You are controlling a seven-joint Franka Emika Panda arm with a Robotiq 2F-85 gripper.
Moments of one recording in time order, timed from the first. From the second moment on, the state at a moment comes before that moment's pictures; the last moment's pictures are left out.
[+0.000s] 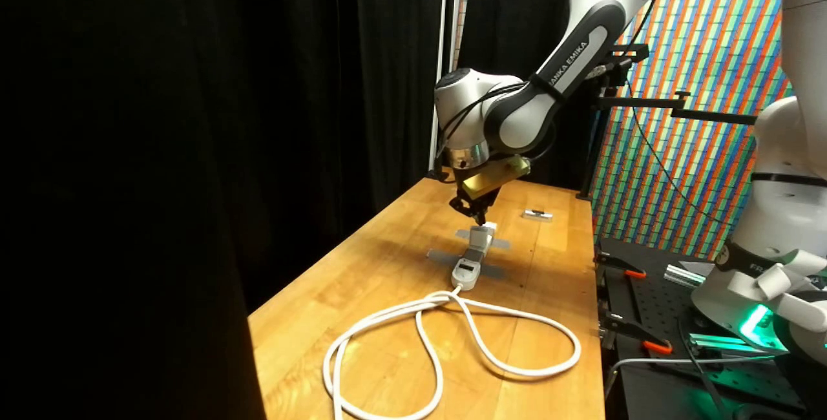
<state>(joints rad) 0.09 0.35 -0.01 -2.18 -0.39 2.28 1.05</state>
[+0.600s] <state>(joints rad) 0.09 0.37 -0.02 -2.17 -0.34 2.31 0.98</state>
